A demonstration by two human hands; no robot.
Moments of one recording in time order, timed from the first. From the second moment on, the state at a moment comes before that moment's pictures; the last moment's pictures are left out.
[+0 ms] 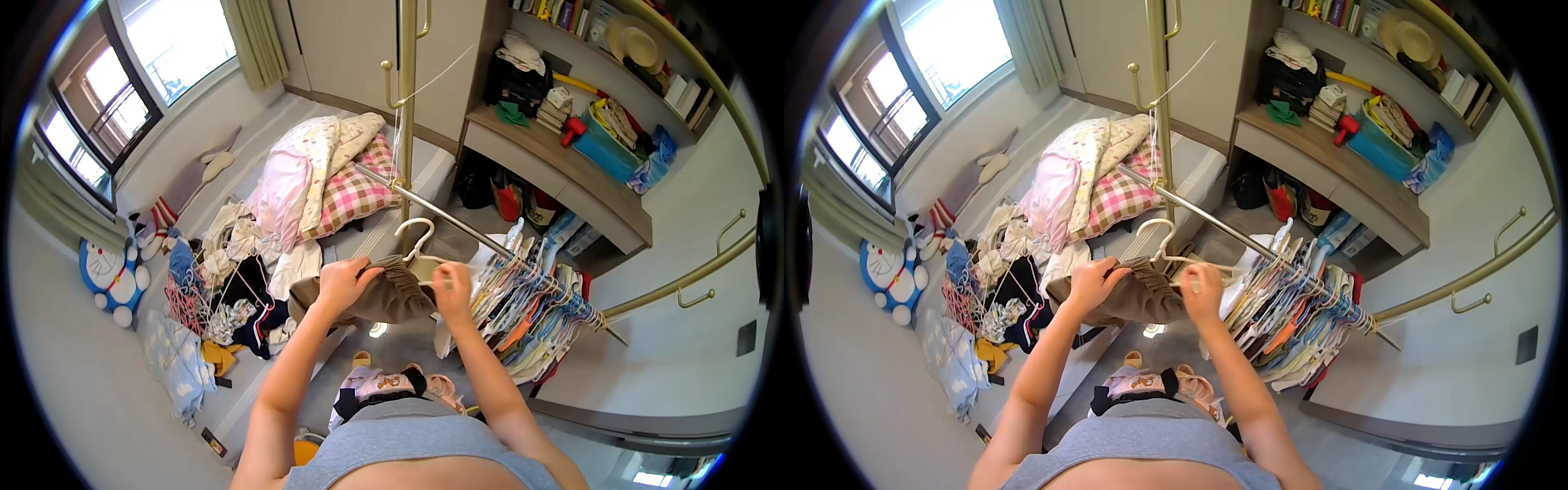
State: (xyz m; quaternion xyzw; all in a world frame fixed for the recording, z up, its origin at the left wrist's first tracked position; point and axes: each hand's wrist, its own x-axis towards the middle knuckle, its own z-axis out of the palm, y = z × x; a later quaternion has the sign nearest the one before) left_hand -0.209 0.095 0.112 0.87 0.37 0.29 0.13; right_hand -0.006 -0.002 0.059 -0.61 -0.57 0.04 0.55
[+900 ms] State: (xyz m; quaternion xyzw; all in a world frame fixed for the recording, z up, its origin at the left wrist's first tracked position) left_hand -0.337 0.238 0.064 0.92 0.26 0.28 0.05; right_hand -0.045 0.033 0.032 -0.63 -0.72 0.04 0.30
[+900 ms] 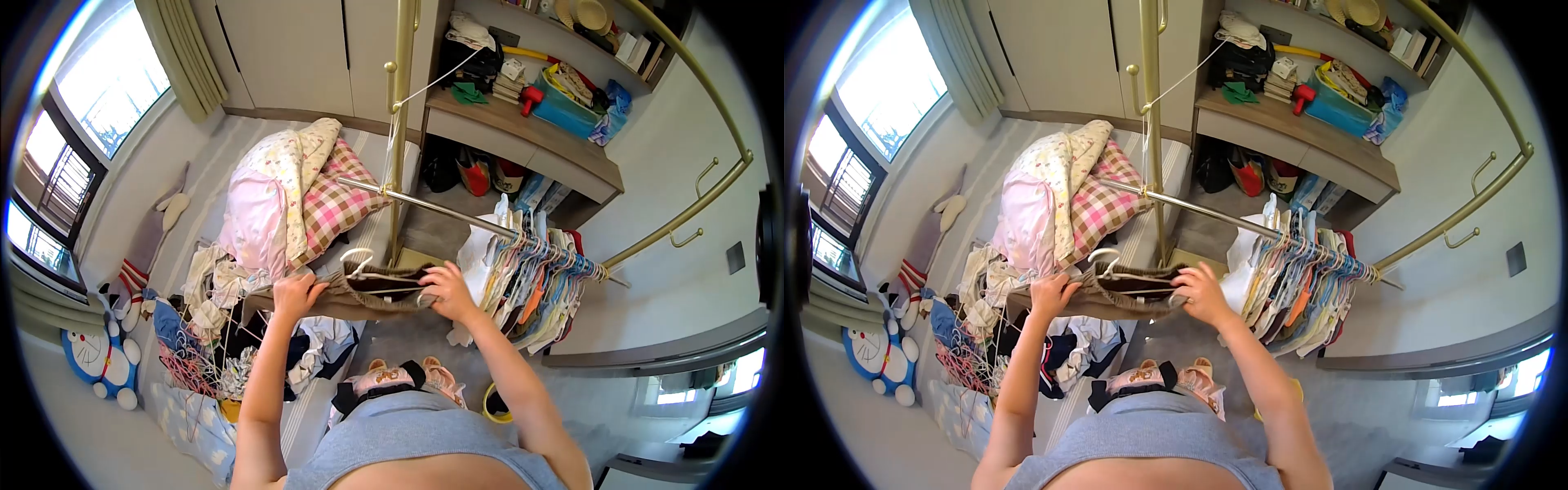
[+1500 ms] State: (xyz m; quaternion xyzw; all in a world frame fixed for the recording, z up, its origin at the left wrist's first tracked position) left_hand -0.340 0.282 -0.005 0.86 0.26 0.28 0.33; right_hand -0.052 0.002 0.009 -0.72 -0.46 0.22 0.48
